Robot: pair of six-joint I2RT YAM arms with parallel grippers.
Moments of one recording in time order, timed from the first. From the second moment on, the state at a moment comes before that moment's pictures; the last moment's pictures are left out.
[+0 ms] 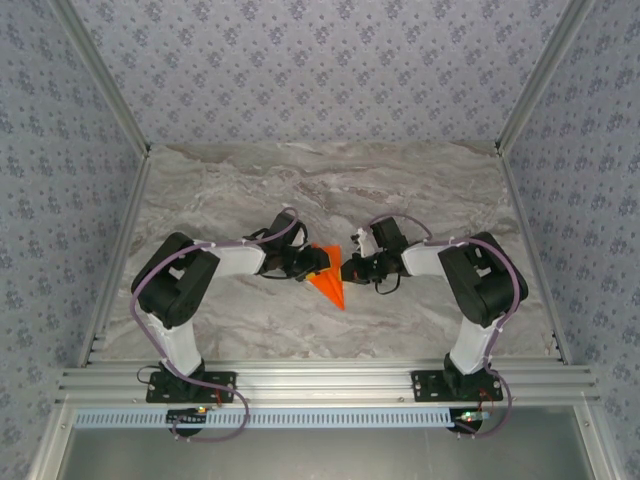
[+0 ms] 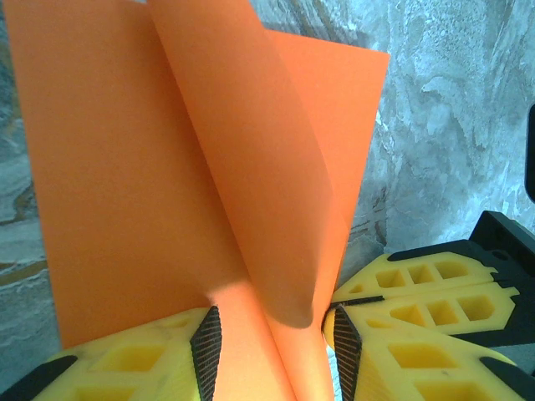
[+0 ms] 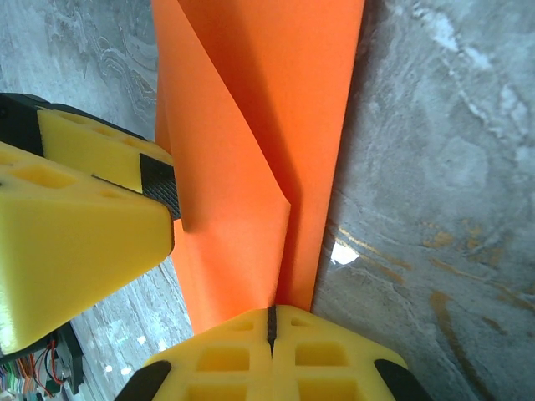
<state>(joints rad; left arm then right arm) -0.64 1.83 0.93 -0.04 0.47 -0.93 0.46 1.79 0.78 -0.02 -0.69 0.48</state>
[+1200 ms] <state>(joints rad) -0.64 1.83 0.93 -0.04 0.47 -0.93 0.46 1.77 0.79 -0.06 -0.64 0.45</state>
